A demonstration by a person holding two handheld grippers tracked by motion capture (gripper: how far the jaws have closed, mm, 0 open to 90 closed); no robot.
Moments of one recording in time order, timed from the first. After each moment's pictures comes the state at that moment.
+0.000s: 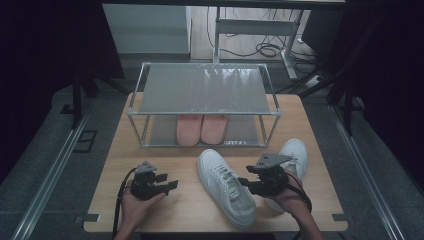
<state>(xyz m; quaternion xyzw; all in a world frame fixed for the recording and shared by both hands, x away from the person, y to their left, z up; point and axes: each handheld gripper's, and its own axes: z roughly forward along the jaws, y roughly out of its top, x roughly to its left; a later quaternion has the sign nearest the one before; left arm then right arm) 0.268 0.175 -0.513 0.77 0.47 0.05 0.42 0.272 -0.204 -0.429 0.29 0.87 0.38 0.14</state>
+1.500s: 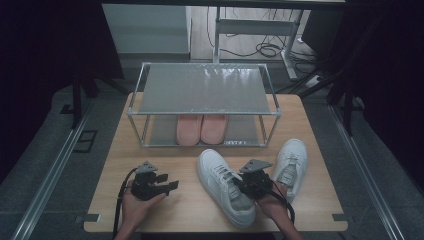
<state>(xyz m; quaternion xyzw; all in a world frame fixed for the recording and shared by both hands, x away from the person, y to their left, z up) 0.269 0.173 -0.514 0.78 0.47 0.05 0.42 0.276 -0.176 -0.476 0.35 0.86 0.34 0.15</state>
